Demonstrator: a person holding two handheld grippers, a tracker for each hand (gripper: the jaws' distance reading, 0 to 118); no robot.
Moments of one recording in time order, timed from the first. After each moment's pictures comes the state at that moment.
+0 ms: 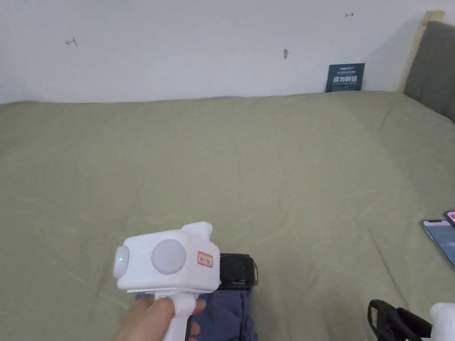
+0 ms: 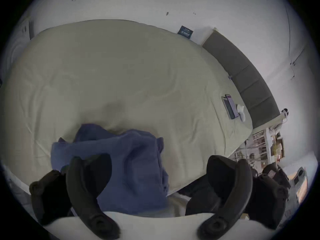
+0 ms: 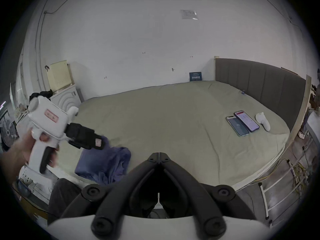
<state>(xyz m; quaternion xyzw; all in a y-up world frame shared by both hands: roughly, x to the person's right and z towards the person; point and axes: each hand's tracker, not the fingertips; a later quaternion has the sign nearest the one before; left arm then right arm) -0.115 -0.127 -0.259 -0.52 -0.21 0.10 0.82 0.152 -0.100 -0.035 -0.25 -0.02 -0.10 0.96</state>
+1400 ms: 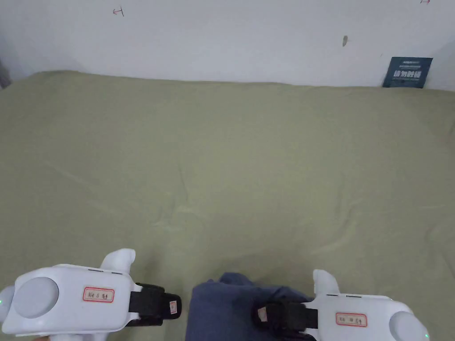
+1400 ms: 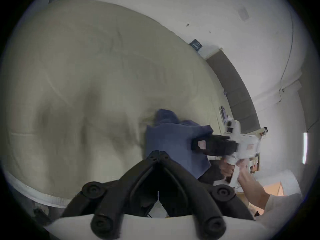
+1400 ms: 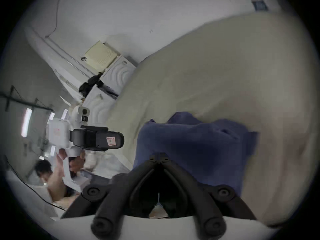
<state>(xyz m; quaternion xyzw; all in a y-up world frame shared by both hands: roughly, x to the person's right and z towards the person) -0.339 -0.169 -0.261 -0.53 -0.24 0.23 0.78 0.061 -0.254 -0.269 -0.48 0.33 -0.34 0.74</state>
